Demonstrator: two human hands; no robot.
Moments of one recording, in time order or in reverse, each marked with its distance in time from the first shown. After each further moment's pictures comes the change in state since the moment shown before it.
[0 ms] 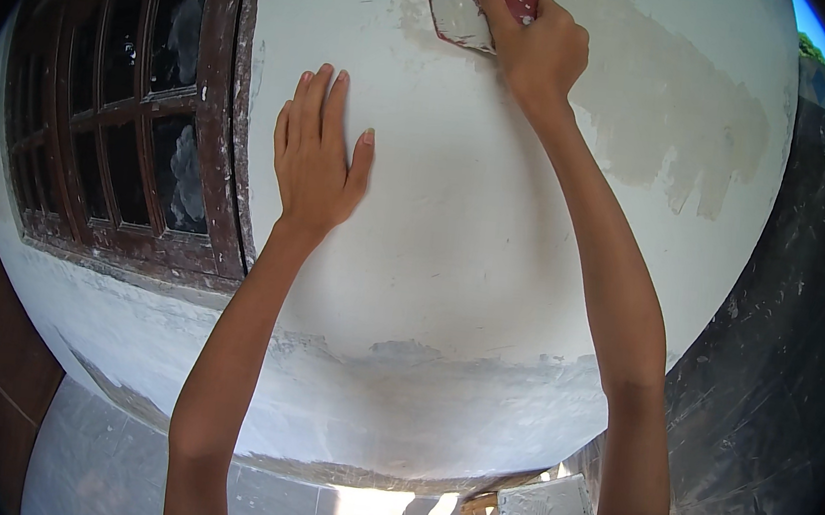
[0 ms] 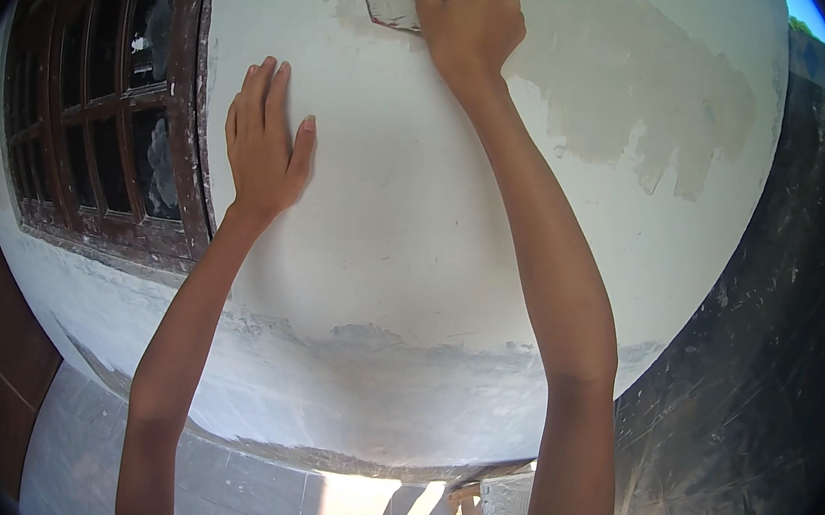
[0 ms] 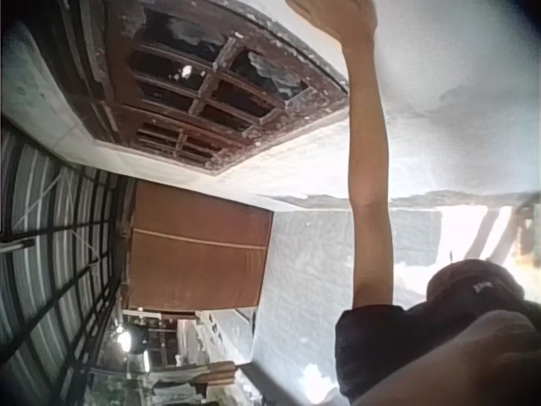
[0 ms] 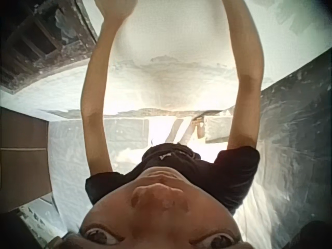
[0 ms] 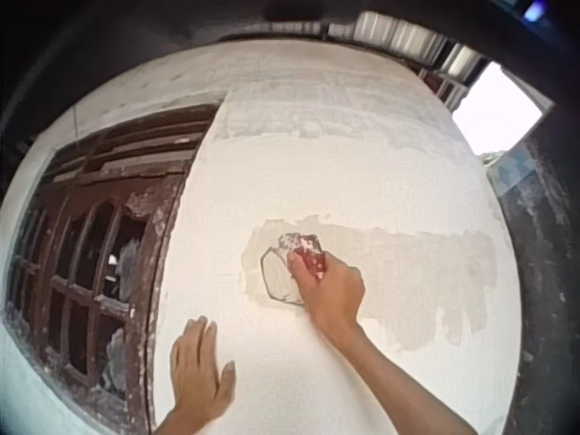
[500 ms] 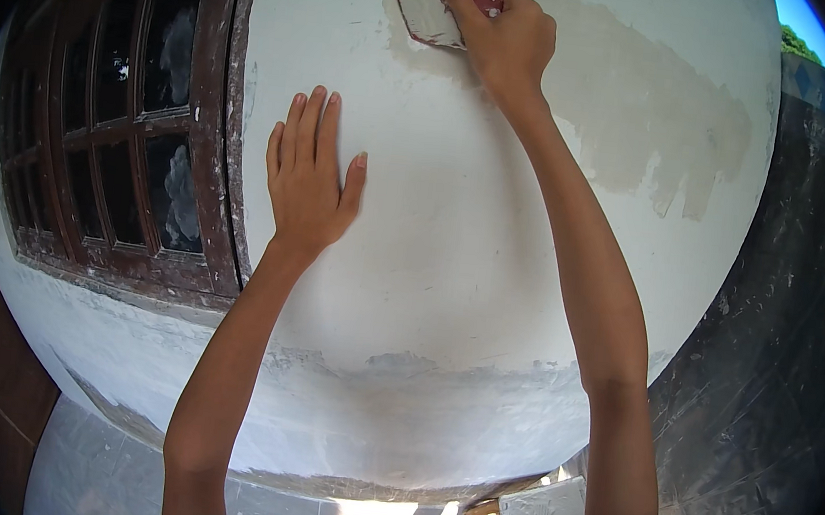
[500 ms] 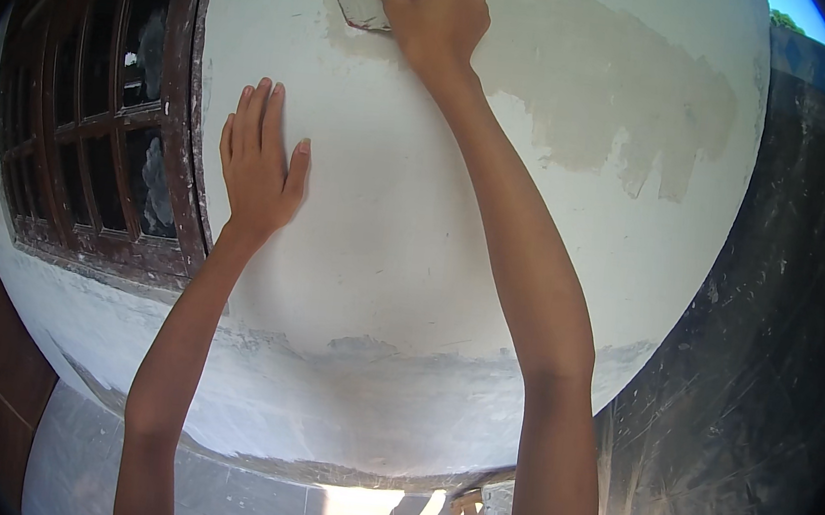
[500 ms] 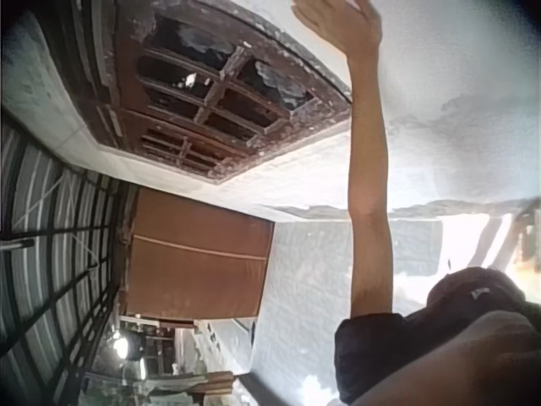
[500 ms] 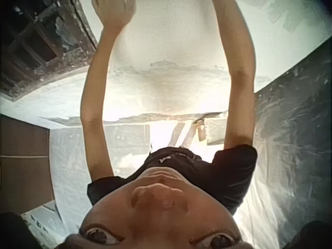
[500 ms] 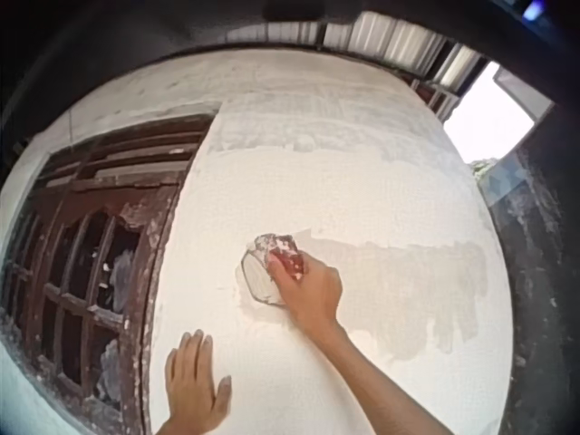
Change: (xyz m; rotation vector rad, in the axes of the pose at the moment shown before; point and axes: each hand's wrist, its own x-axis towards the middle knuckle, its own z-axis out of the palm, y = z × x) left_hand -0.003 -0.003 0.000 0.004 -0.018 0.028; right_hand 0.016 -0.018 0.005 0.219 0.037 -0.045
